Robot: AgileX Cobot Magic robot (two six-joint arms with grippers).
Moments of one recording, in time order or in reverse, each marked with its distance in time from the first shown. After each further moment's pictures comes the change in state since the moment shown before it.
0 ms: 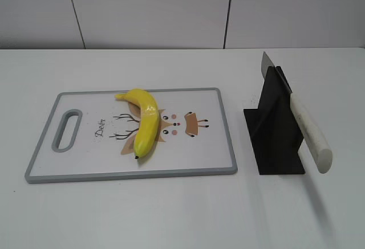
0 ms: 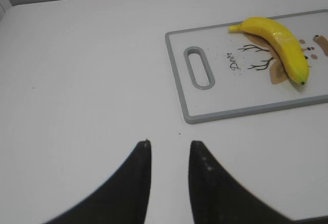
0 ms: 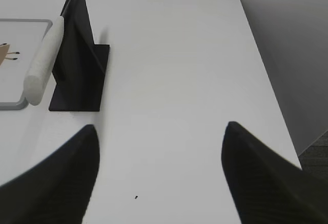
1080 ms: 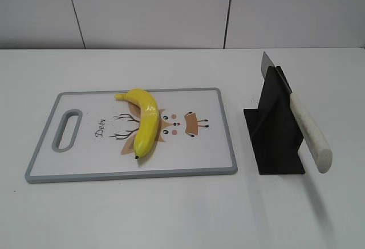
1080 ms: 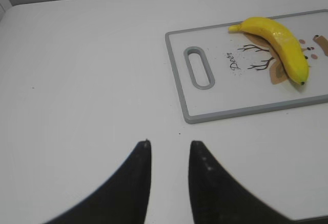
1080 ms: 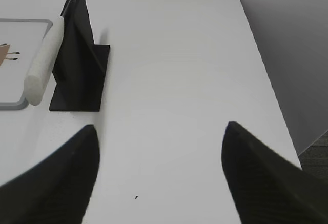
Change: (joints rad) left arm 0.000 0.000 0.000 0.000 0.000 0.000; right arm 0.000 0.000 0.000 0.000 0.000 0.000
